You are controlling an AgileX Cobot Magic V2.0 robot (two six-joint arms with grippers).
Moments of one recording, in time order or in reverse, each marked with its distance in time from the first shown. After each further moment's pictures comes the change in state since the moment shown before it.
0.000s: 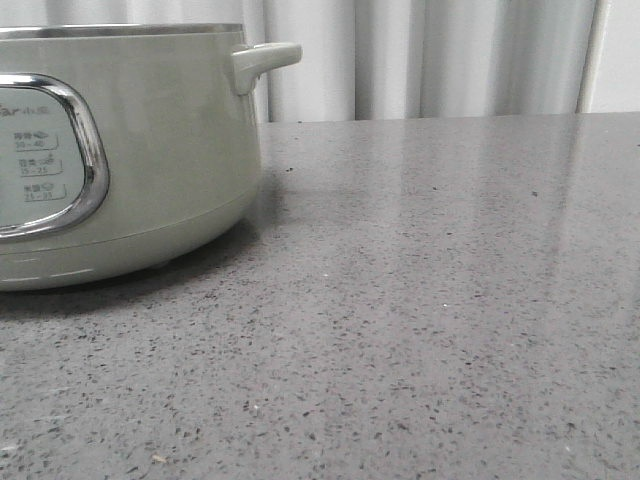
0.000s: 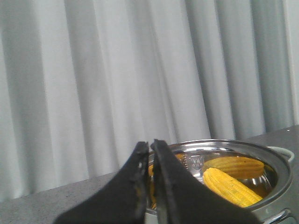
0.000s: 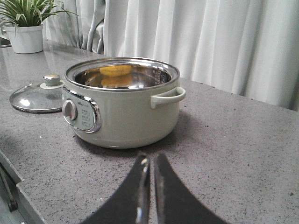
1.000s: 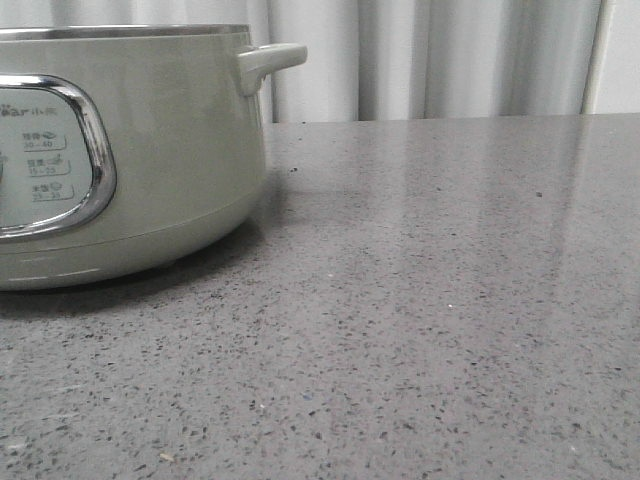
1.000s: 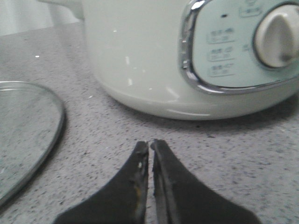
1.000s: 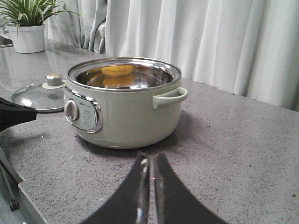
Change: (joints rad) left arm 0.024 -0.001 0.374 0.093 0.085 -0.122; right arm 0.000 0.000 0.000 0.000 0.002 0.000
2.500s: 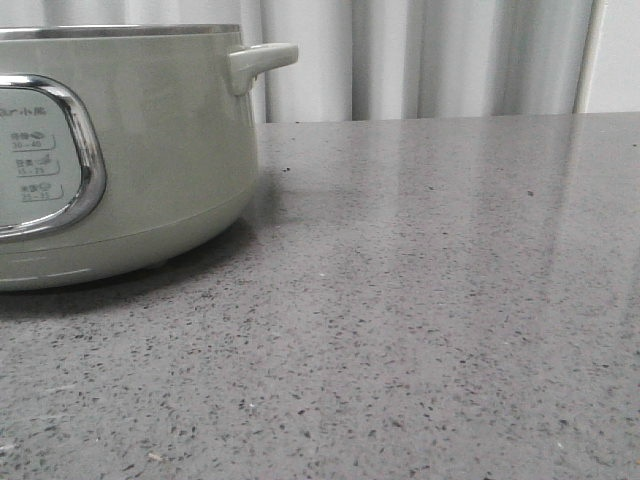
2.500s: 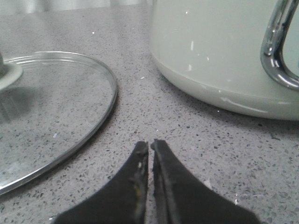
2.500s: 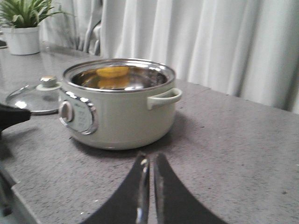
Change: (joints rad) left arm 0.169 0.000 0.033 0.046 -0.014 -0.087; right arm -0.042 -0.019 0.001 0.000 0.004 0.000
